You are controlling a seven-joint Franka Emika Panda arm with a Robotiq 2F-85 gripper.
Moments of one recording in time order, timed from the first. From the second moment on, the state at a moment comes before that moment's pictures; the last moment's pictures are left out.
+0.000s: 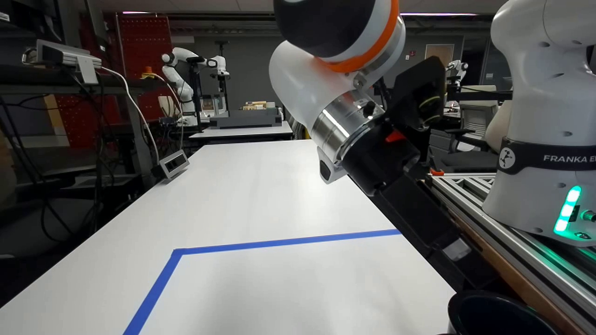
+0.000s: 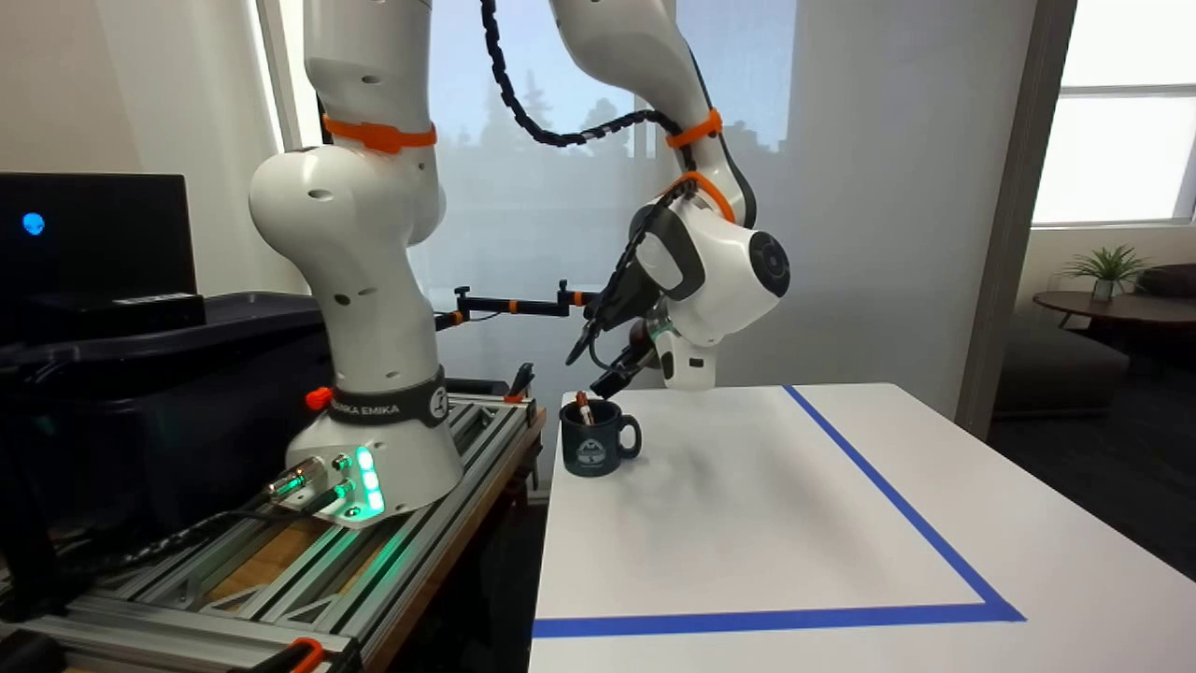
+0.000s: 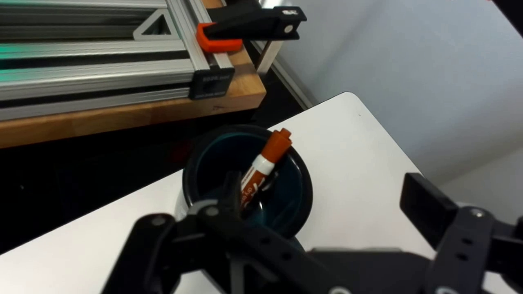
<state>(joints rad) 0.14 0.15 0.16 -2.64 0.82 2.04 -0.13</state>
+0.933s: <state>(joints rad) 0.14 0.24 0.16 -2.65 0.84 2.02 -0.13</state>
